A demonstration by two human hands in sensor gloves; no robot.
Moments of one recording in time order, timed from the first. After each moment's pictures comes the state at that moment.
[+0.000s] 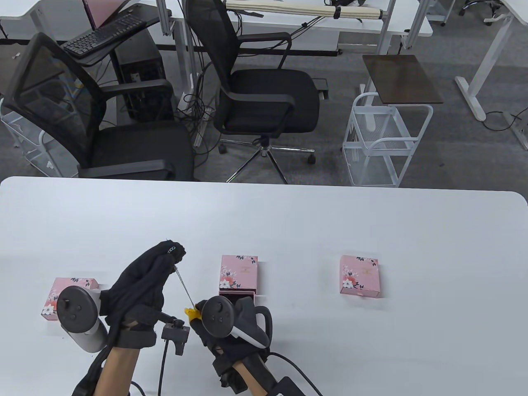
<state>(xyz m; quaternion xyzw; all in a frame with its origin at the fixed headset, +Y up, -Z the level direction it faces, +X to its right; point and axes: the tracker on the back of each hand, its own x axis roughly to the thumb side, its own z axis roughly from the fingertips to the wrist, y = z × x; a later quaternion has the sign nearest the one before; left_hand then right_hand) -0.253 -0.592 -0.274 0.22 -0.12 0.64 0.73 -0.063 -0.697 -0.294 0.21 0.06 0.95 0.20</state>
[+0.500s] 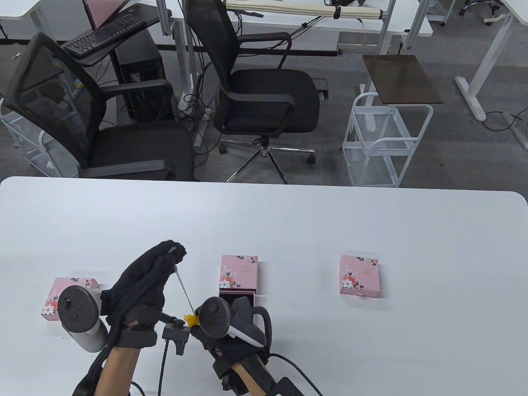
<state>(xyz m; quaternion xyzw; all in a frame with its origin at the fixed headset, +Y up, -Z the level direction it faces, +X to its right) -0.252 -0.592 -0.274 0.22 -0.12 0.64 0.73 -0.066 -0.699 -0.292 0.22 0.09 0.95 0.18</state>
